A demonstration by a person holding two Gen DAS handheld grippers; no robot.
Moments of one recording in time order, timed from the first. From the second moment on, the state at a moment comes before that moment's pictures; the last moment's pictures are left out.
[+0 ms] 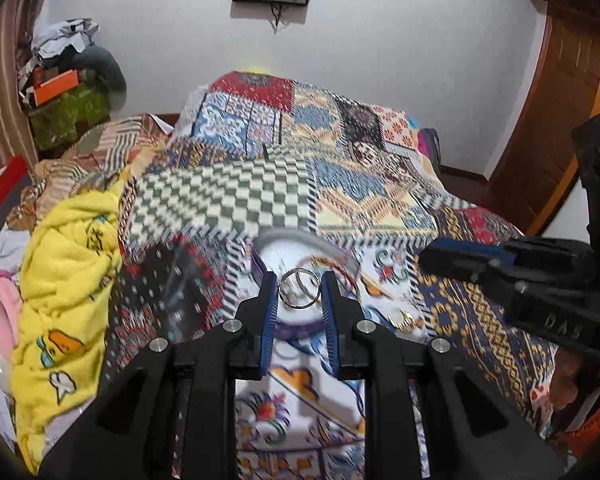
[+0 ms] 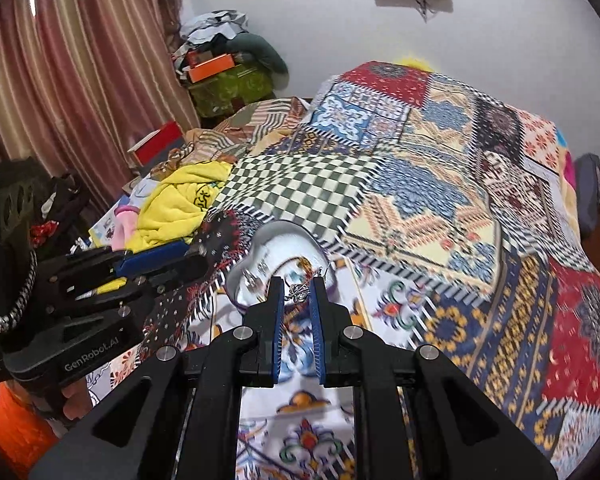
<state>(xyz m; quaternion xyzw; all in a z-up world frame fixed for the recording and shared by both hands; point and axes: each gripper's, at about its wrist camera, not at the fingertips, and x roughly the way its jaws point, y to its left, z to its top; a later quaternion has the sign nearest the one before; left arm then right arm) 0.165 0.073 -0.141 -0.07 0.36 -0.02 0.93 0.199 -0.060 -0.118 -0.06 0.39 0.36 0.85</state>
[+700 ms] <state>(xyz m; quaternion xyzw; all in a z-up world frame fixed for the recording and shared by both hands) 0.236 0.087 -0.170 -0.08 0.39 -0.04 0.92 0.236 -0.013 -0.161 -0.10 0.42 0.37 0.82</state>
